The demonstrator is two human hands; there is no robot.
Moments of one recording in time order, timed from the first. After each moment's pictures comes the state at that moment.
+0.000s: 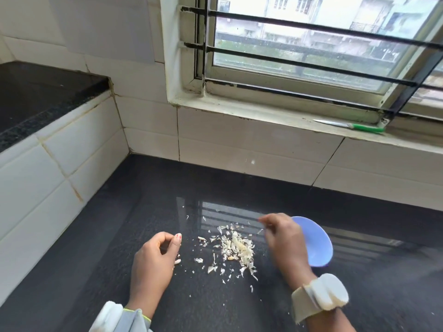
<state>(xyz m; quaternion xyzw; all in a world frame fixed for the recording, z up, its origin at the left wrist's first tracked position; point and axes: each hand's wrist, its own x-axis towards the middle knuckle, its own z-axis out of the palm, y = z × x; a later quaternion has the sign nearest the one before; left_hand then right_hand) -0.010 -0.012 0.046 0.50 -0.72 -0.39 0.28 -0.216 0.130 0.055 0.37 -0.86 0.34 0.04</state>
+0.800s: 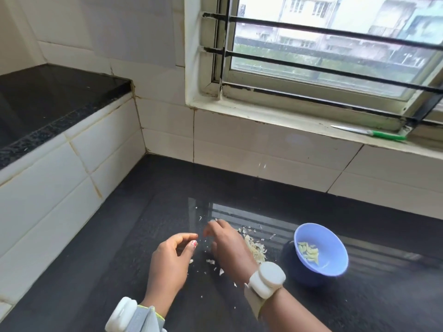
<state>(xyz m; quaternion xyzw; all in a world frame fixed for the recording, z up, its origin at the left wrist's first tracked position) -0.007 -0.013 0.037 0.45 -0.70 -0.47 0.28 -0.142 0.050 0.037 0.58 -0.77 0.23 -0.10</state>
